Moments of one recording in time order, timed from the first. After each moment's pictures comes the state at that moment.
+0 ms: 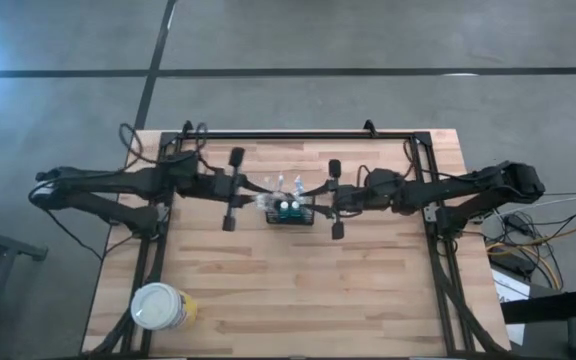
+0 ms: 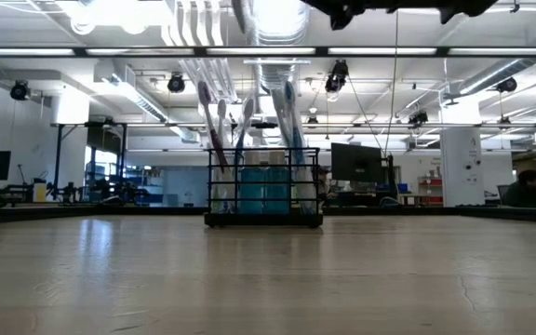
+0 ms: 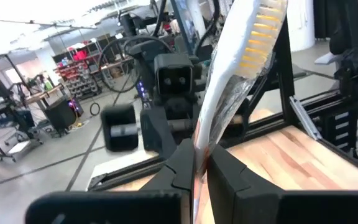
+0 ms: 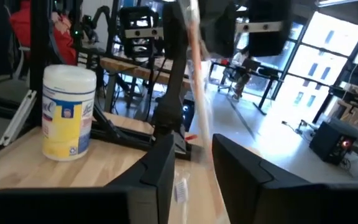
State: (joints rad) left arm 0.03 1.05 0.92 0.14 0.14 0.32; right arm 0.02 1.33 0.82 0.52 -0.01 -0.23
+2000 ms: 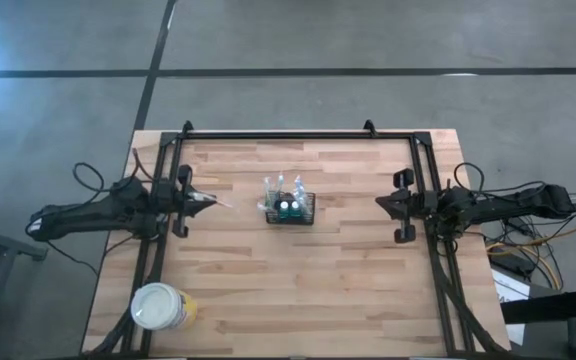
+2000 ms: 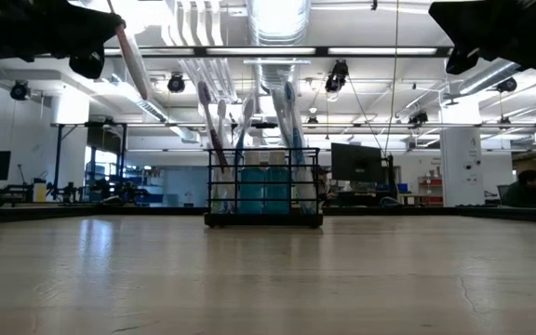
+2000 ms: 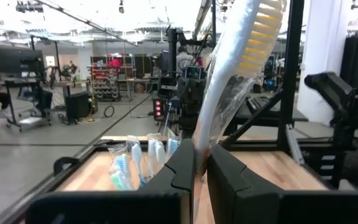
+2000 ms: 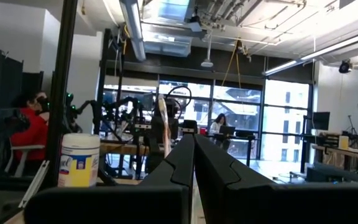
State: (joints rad) left arm 0.12 0.25 0.21 0.14 0.11 -0.01; right arm 0.05 0.50 0.01 0.89 0.08 -0.11
